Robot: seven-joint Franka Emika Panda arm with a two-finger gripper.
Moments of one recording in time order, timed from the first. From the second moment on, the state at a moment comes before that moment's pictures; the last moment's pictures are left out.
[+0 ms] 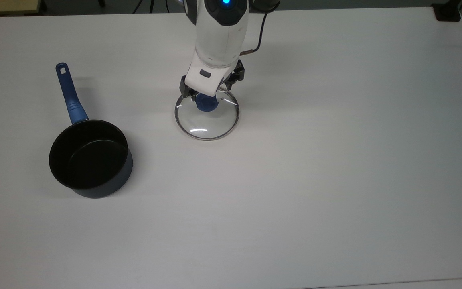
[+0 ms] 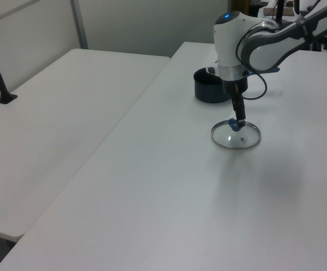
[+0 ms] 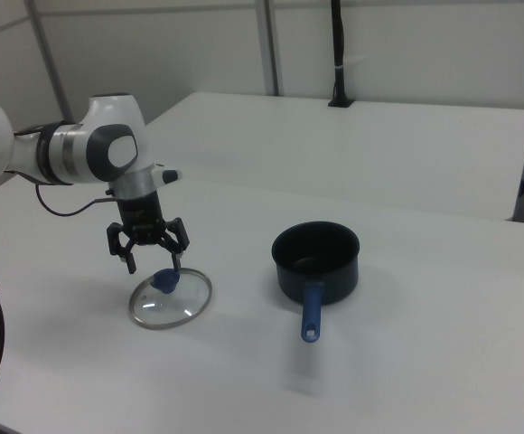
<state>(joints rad) 0.10 0.23 0.05 -1.90 -0.12 1.98 -0.22</state>
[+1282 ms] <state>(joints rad) 0.07 0.27 0.05 -1.92 -0.11 2.06 -0.27</state>
